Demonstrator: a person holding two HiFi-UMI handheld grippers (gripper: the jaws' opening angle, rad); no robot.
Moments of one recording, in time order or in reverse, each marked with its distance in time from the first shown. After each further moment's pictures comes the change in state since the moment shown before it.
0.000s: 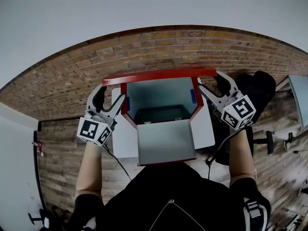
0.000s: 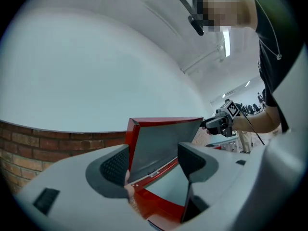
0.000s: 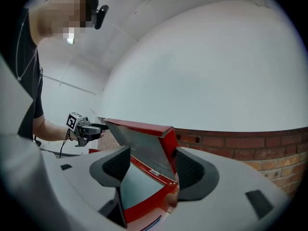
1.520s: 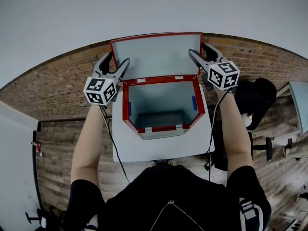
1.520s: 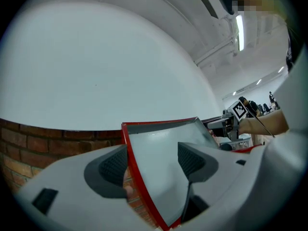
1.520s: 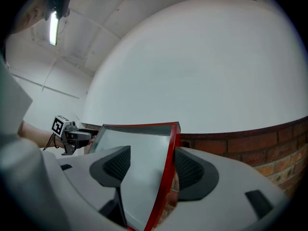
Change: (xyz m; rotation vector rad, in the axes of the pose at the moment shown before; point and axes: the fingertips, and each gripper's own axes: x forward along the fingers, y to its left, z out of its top) left arm 0.123 0.102 -0.006 -0.040 0.052 0.090; right arm 0.132 -0.110 0.010 0.094 -0.031 -0.111
